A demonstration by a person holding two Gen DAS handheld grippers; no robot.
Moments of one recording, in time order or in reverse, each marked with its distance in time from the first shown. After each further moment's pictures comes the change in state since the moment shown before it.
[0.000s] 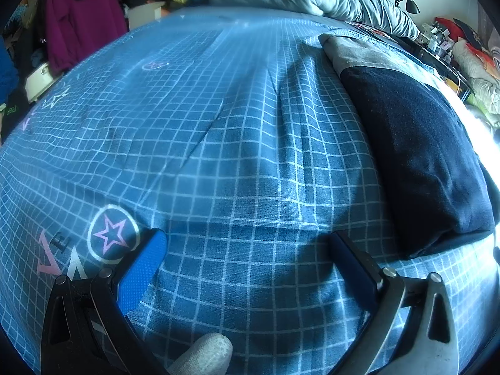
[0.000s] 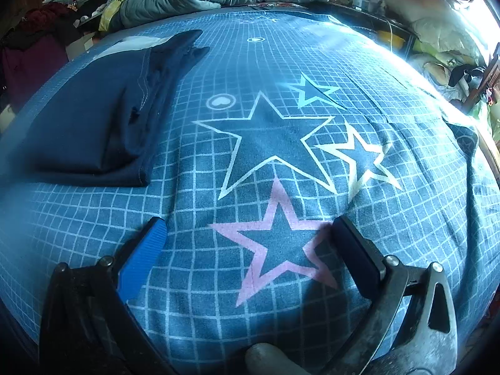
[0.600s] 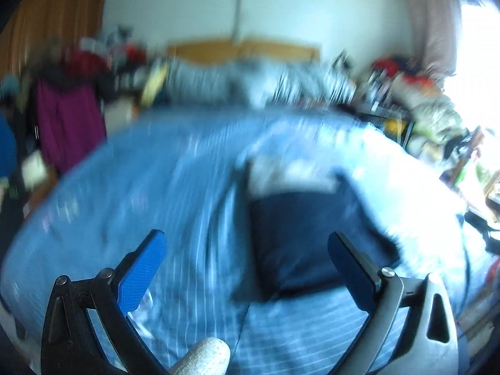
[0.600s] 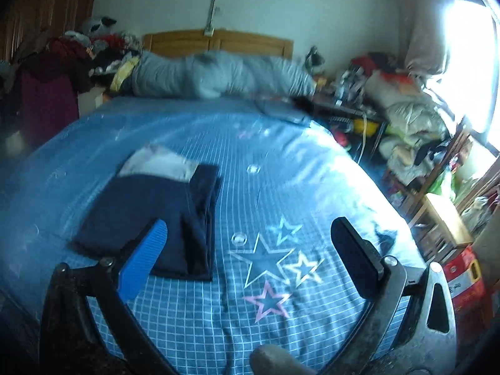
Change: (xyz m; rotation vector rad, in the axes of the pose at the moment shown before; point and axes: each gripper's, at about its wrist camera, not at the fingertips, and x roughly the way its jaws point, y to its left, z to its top) left arm -0.221 -0.069 0.022 0.164 -0.468 -0.136; right arm -0.213 0.063 0.071 -0.057 -0.392 -0.133
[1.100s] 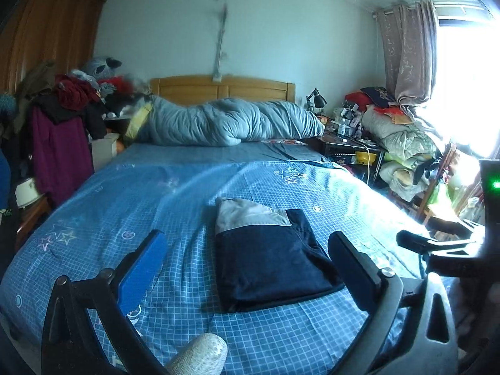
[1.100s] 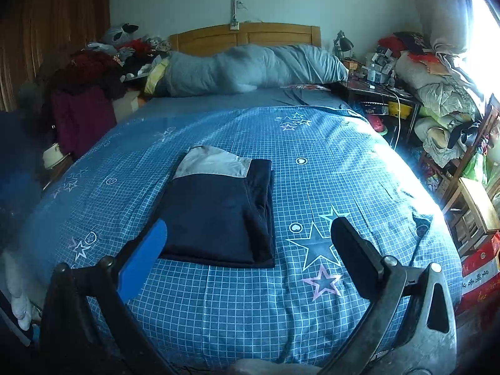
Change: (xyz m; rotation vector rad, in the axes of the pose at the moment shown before) left arm -0.080 -0.024 0.024 -0.029 -0.090 -0.099; right arm -0.011 0.023 0.004 0.060 0.109 0.226
